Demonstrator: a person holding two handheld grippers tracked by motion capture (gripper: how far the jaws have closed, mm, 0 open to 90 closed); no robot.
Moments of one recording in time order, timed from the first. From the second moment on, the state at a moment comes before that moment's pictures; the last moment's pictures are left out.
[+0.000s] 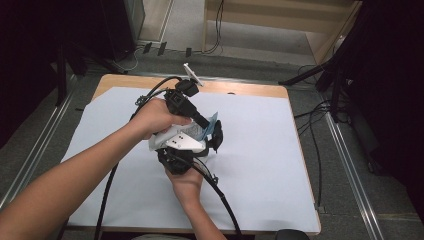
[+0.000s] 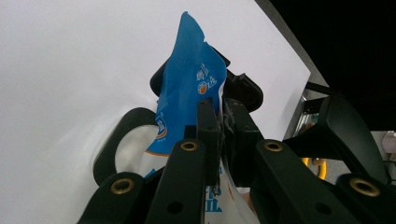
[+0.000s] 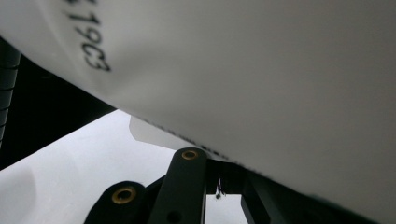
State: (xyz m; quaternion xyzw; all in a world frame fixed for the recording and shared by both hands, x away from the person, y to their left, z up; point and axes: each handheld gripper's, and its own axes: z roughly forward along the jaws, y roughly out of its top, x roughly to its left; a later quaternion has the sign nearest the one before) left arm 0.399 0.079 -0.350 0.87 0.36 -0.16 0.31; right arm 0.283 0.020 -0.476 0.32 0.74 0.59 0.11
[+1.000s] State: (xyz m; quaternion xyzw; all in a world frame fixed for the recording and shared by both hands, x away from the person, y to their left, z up) left arm 0.399 0.082 -0.348 0.87 0.36 -0.16 0.31; right arm 0.281 0.023 -0.475 0.31 0.74 0.59 0.11
